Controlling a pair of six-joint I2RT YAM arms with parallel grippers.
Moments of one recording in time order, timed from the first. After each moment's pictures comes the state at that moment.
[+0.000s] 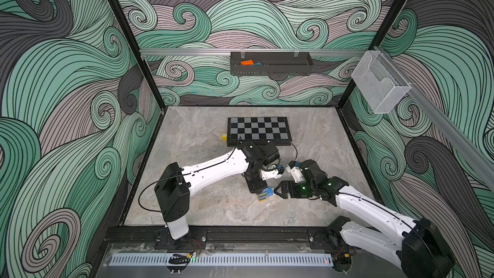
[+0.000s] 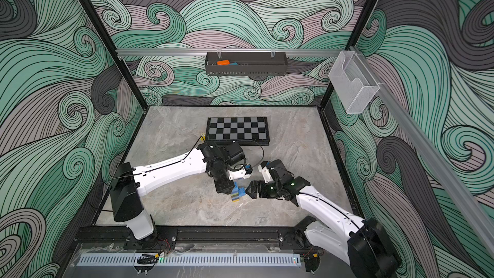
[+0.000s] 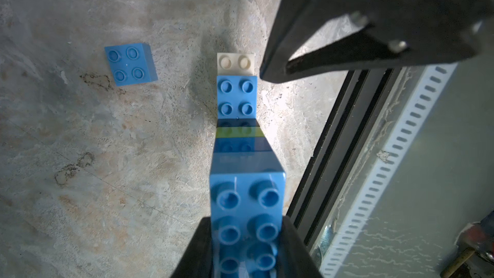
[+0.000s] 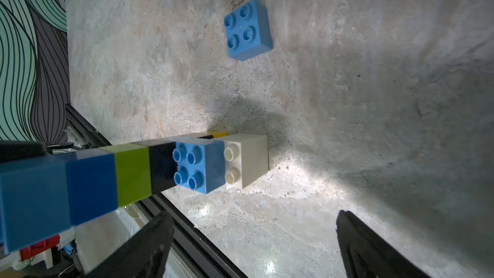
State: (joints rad) left arm -1.01 1.74 1.51 -1.23 0.15 0.26; right arm 0.56 1.02 0.50 -0.50 -0.37 0.56
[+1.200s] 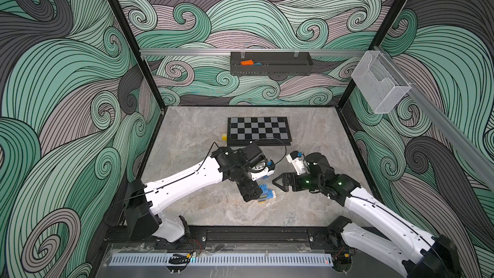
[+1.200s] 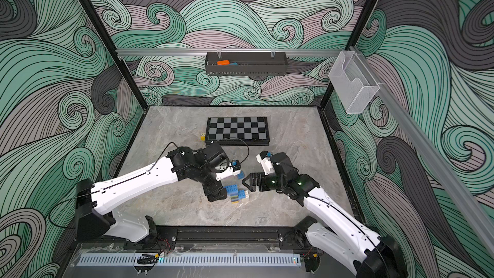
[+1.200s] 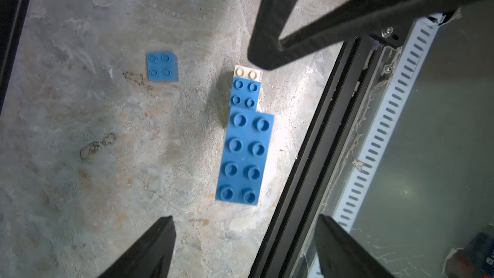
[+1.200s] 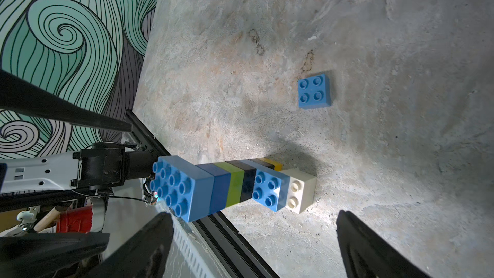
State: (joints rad) left arm -0.99 1.41 1.29 -1.10 0.15 0.12; right arm 0.56 0.94 0.64 -0.54 -0.44 0.53
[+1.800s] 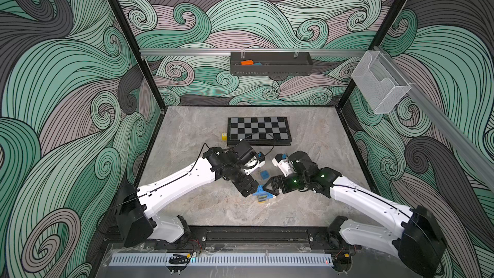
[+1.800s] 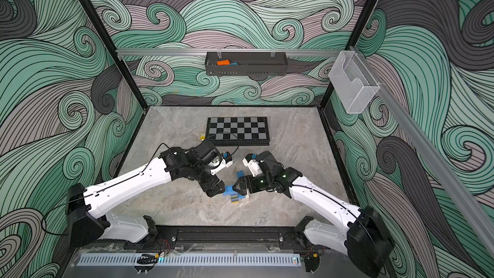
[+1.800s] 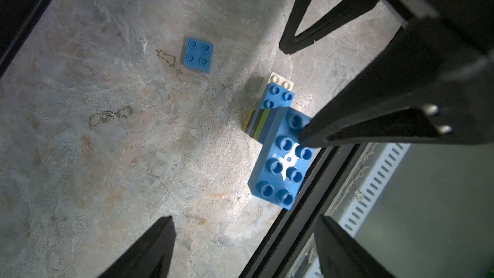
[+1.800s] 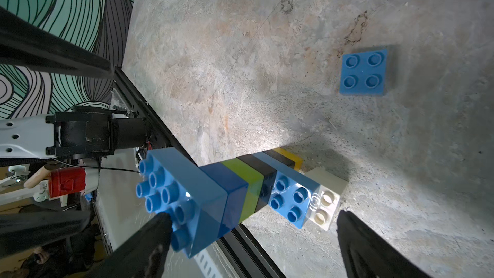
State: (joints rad) left arm -0.91 1.38 1.24 -1.03 0.15 -0.01; right arm 0.69 1.14 0.69 -0.51 -0.45 0.48
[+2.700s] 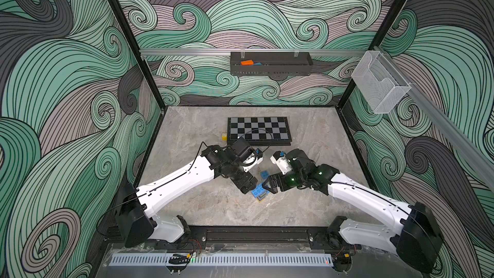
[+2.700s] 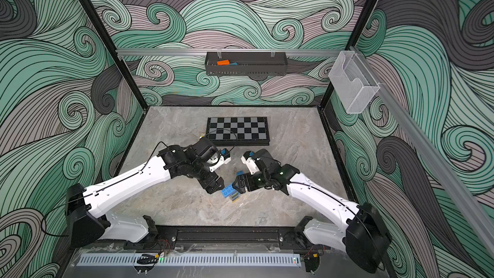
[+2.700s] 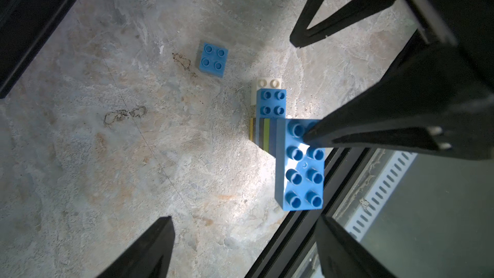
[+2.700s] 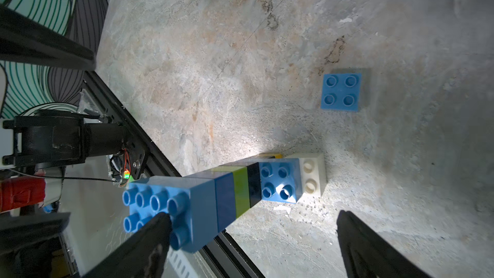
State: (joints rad) left arm -0.87 1.38 1.24 -1.02 0.14 -0.02; right arm 0.71 1.17 0.79 -0.62 -0.31 0.44
